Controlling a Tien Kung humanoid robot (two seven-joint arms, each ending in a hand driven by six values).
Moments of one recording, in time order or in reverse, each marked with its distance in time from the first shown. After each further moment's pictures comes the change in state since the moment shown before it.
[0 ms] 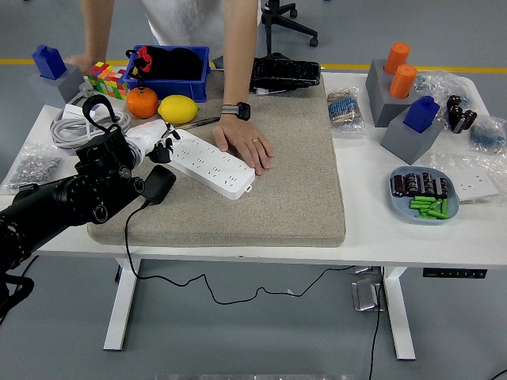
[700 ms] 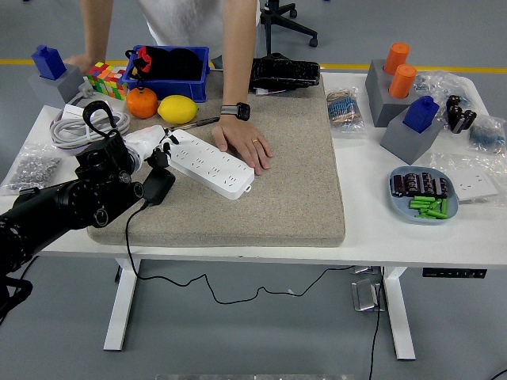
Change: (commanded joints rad) left arm 0.008 -0.007 0.038 0.015 -0.027 0.000 -0.003; right arm 0.000 0.000 -0.003 0.003 0.004 -0.001 0.002
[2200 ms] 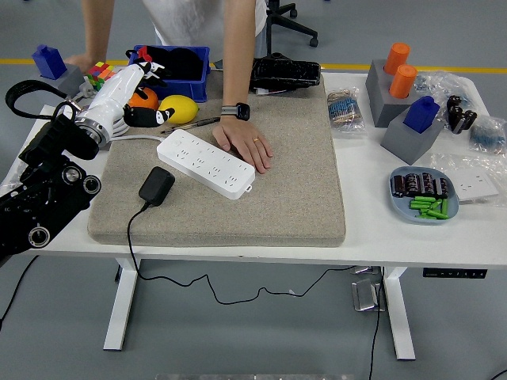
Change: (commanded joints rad) left arm 0.338 0.236 -0.710 -0.664 0.415 0.099 -0.093; right arm -0.023 0.010 0.036 0.002 -0.024 -0.006 0.003
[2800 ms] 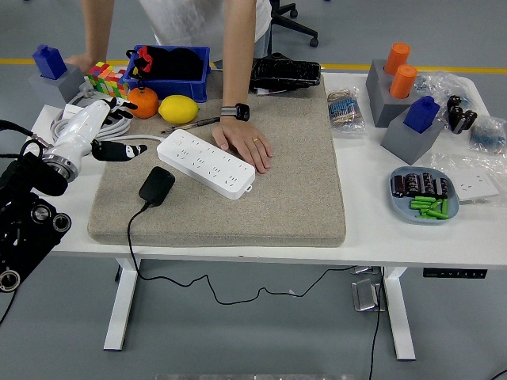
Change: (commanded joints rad) left arm 0.206 0.043 -0.102 -0.105 0.087 -0.036 0.072; right arm -0.007 0.003 0.009 0.004 -0.005 -0.002 0.001
